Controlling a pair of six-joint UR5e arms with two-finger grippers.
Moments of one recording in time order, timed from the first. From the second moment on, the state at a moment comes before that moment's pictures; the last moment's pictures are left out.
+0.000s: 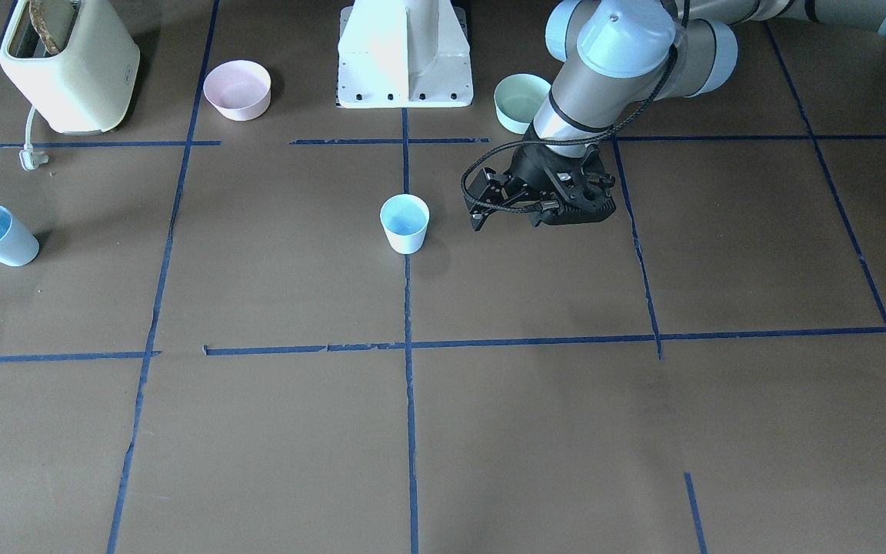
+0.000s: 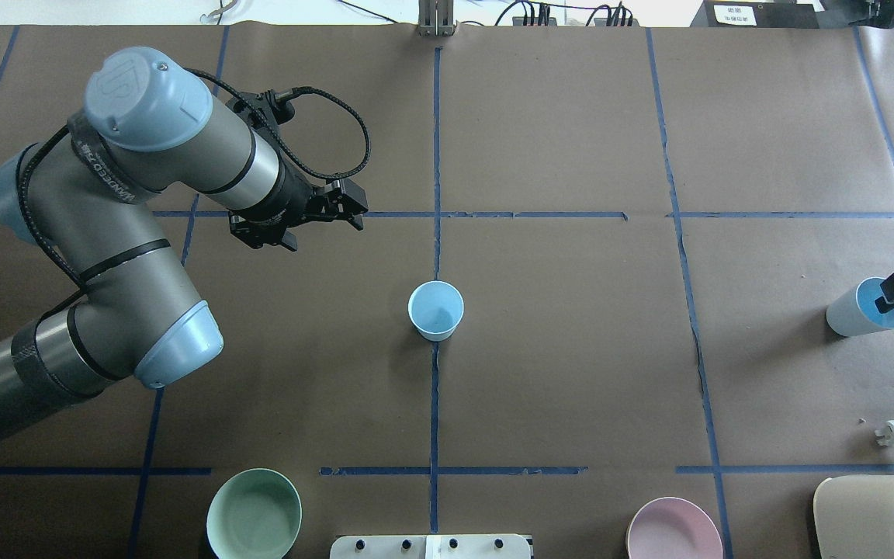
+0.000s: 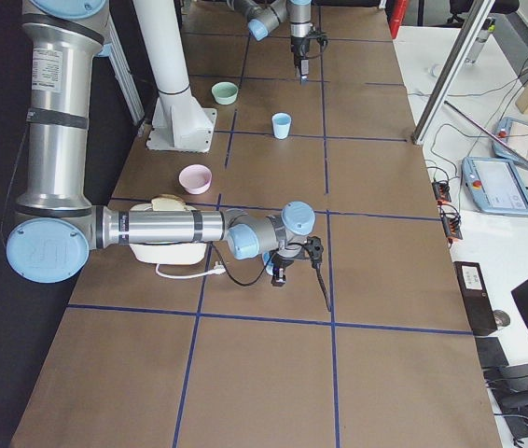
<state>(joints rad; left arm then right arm) -0.71 -2.15 -1.78 -1.77 -2.07 -1.40 1.15 -1.68 1.64 -1.31 2.36 0.42</state>
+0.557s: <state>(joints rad) -0.71 -2.15 -1.80 -1.77 -2.07 -1.40 1.13 -1.66 1.78 -1.27 2.47 0.48</state>
